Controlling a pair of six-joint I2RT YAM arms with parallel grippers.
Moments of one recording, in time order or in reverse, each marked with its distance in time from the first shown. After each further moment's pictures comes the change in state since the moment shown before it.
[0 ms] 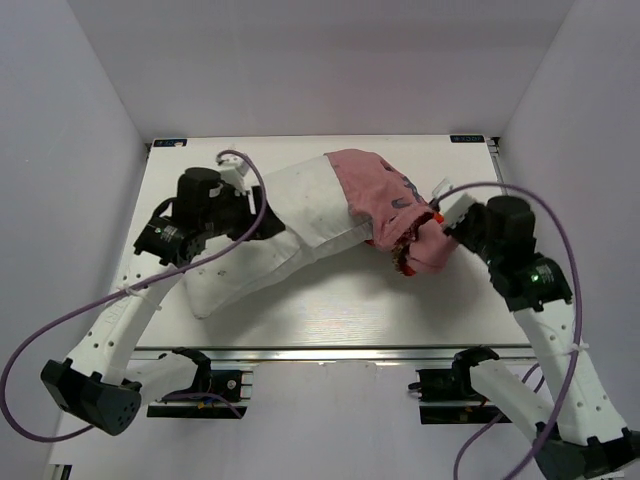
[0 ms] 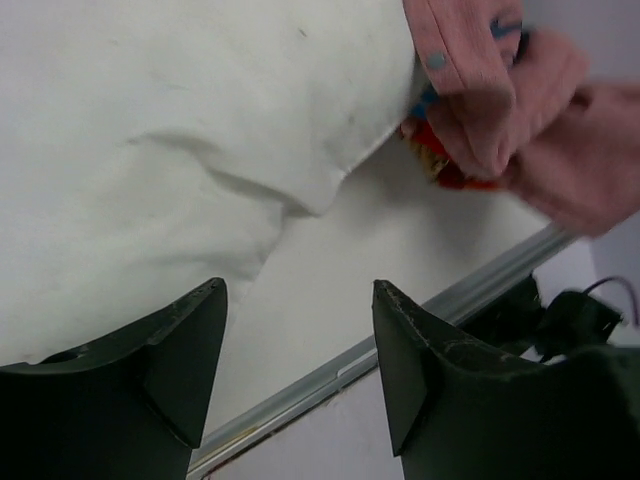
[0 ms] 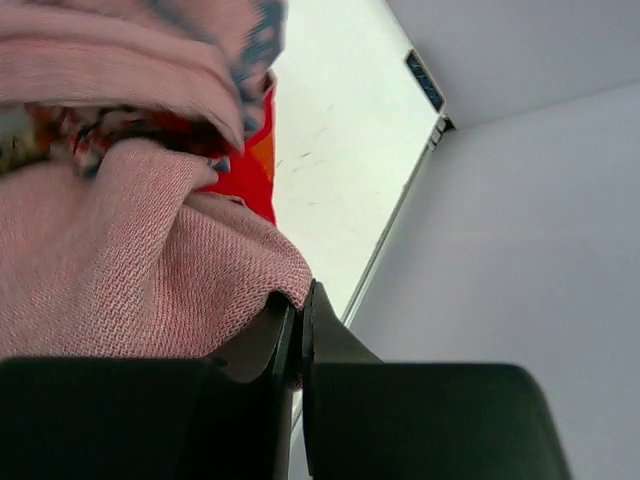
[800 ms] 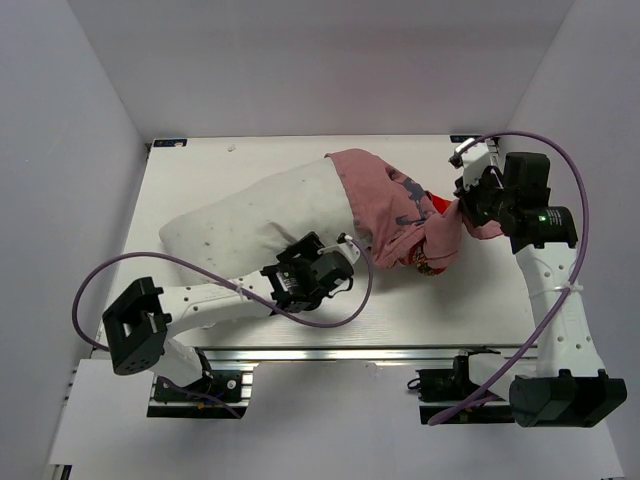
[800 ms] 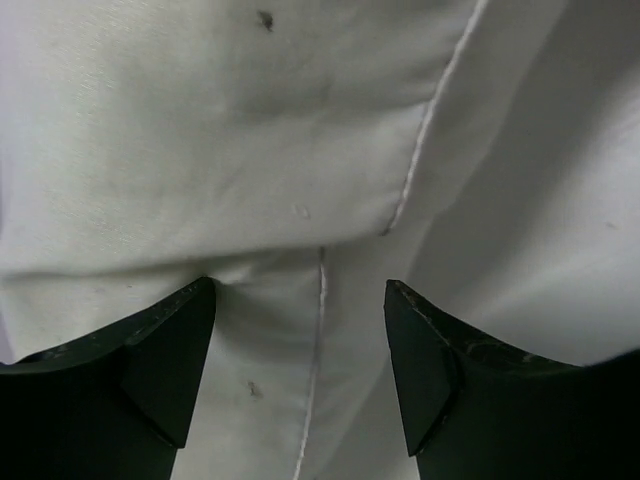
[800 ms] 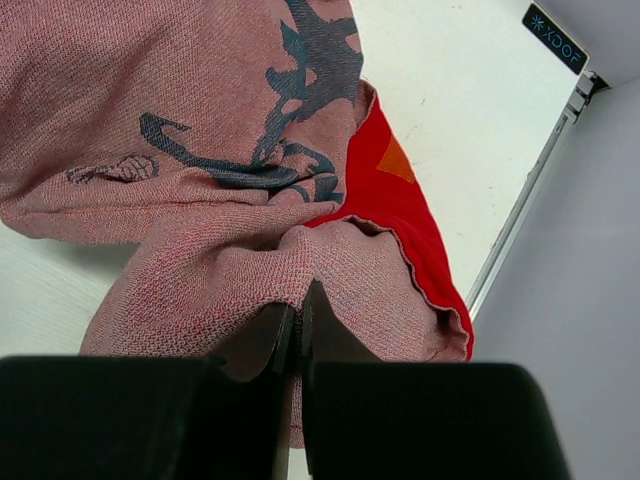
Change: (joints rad) left arm -0.790 0.344 -0.189 0.194 -1.108 0.512; right arm -0.306 0.345 0.339 -0.145 -0.377 0.209
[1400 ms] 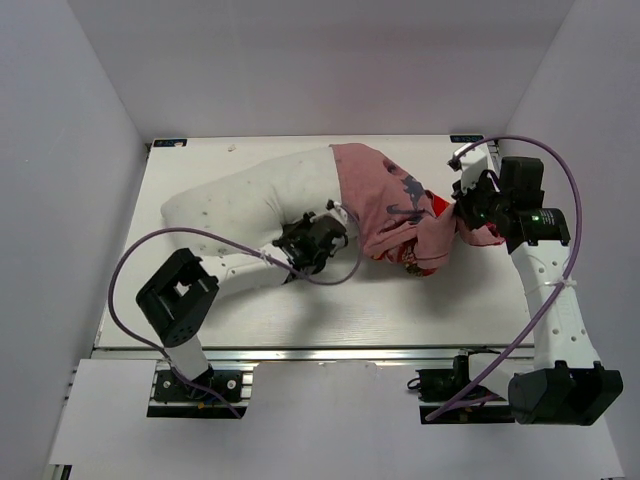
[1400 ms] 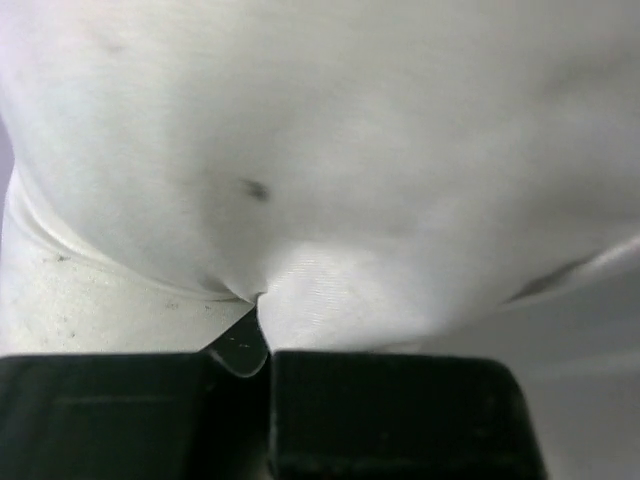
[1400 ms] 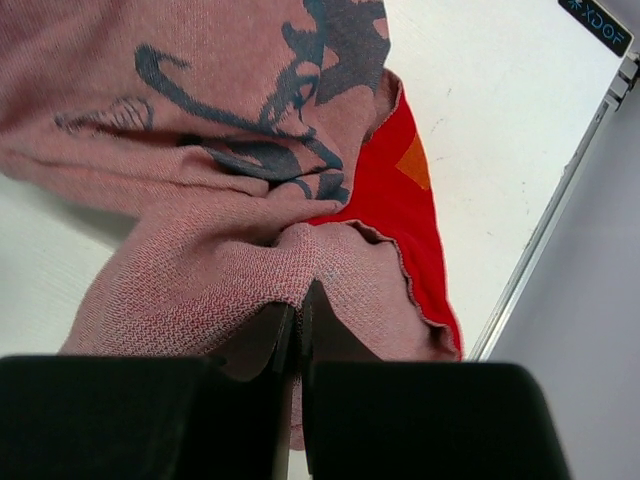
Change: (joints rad) left arm 0.229 0.257 0.004 0.396 -0.148 0.201; right arm -0.012 0.010 -0.074 0.053 -0.034 0.032
